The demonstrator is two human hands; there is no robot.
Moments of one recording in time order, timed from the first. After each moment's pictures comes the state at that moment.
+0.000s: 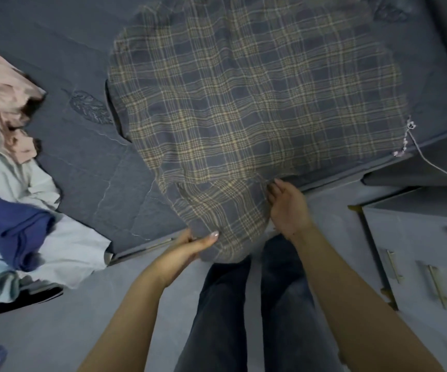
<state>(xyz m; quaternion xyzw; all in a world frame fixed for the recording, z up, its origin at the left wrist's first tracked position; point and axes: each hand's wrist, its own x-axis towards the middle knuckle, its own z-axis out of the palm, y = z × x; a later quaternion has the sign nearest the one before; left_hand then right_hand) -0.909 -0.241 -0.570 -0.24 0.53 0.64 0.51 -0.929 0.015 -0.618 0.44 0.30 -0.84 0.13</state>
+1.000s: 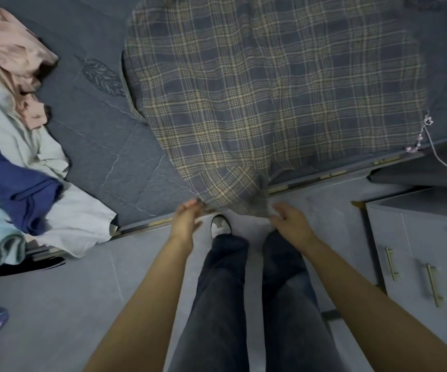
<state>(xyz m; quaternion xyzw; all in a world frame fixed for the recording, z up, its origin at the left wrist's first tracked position) -0.901 -0.223 -0.616 -0.49 0.57 0.59 0.30 -0.860 0.015 -0.623 0.26 0.77 -0.45 0.37</state>
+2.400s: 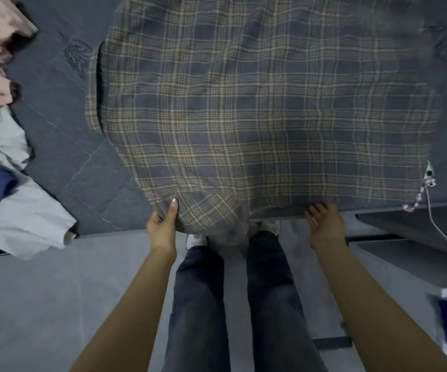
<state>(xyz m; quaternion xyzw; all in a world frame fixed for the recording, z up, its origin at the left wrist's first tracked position) -0.928 -0.196 -0.674 -0.54 0.56 0.62 0.10 -0.959 0.117 -0.677 0.61 0.47 -0.64 0.08</state>
